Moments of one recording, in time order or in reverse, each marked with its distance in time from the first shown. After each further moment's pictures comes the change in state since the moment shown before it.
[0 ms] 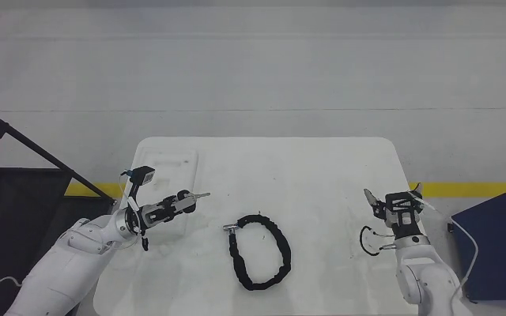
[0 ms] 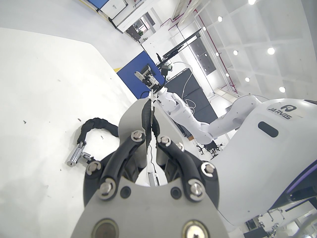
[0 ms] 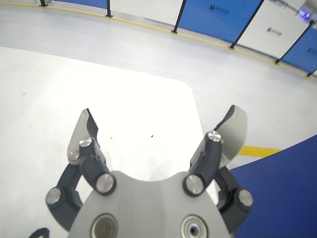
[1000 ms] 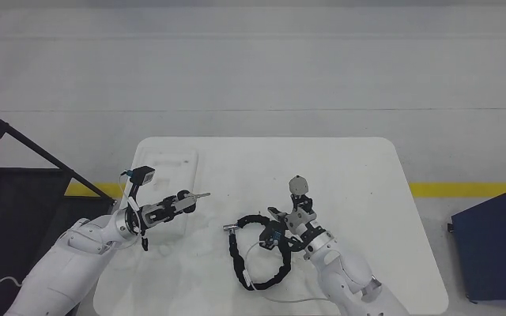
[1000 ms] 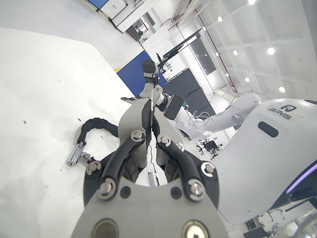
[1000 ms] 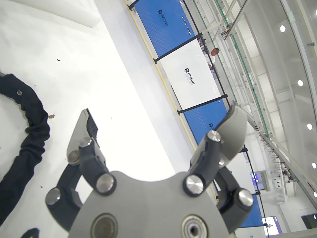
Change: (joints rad) left arm 0.000 0.000 0.000 0.000 0.000 0.000 0.000; right arm 0.239 -0.040 -0.582 0.016 -0.844 -0.035 0.043
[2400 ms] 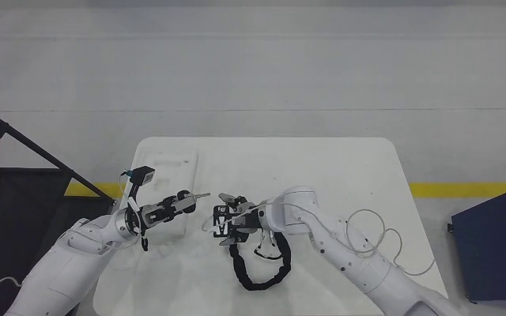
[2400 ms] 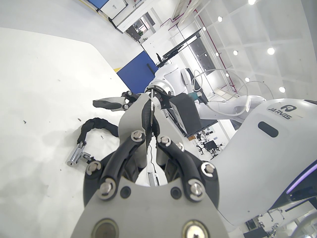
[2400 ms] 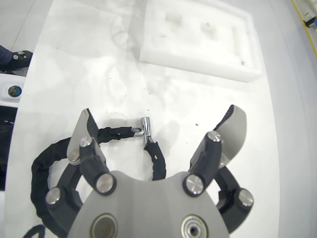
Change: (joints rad) left arm 0.000 0.000 0.000 0.000 0.000 0.000 0.000; right arm 0.660 -0.166 -0.370 0.402 1.070 -0.804 0.507
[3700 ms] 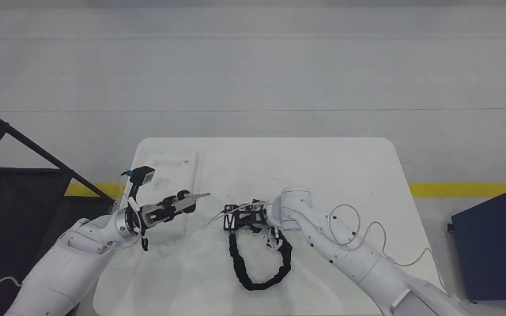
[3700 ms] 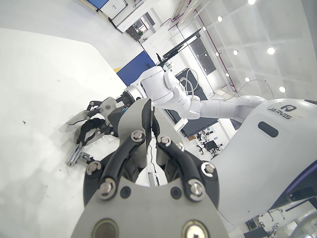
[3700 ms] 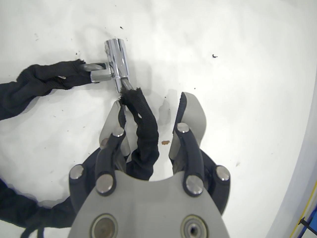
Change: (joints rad) left arm 0.000 0.000 0.000 0.000 0.000 0.000 0.000; right arm 0.028 -0.028 -0.051 0.187 -0.134 0.059 0.156
